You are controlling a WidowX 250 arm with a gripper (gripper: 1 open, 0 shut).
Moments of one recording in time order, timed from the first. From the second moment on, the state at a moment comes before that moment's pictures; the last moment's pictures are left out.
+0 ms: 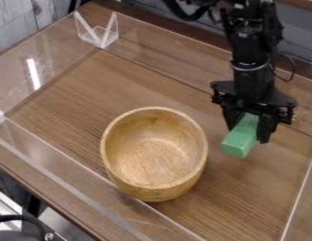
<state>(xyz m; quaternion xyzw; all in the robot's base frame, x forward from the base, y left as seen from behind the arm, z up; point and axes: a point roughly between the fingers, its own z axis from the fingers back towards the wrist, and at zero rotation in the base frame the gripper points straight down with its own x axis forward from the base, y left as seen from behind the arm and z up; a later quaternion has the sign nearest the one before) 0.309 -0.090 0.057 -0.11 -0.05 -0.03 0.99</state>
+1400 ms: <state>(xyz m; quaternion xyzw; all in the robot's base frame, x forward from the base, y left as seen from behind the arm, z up) 0.321 -0.085 0.053 -0.11 -0.03 -0.02 0.99</state>
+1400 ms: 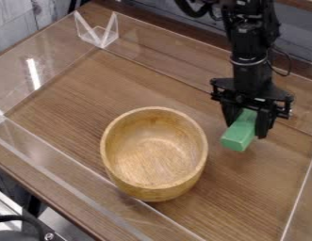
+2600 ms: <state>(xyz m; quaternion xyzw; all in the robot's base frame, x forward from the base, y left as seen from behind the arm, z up) 0.324 -0.079 0.057 -0.11 0.00 -0.02 0.99</state>
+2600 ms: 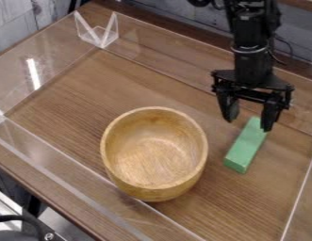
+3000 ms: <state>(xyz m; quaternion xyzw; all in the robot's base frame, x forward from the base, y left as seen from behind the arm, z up) 0.322 -0.072 0.059 -0.12 0.01 -0.02 0.99</state>
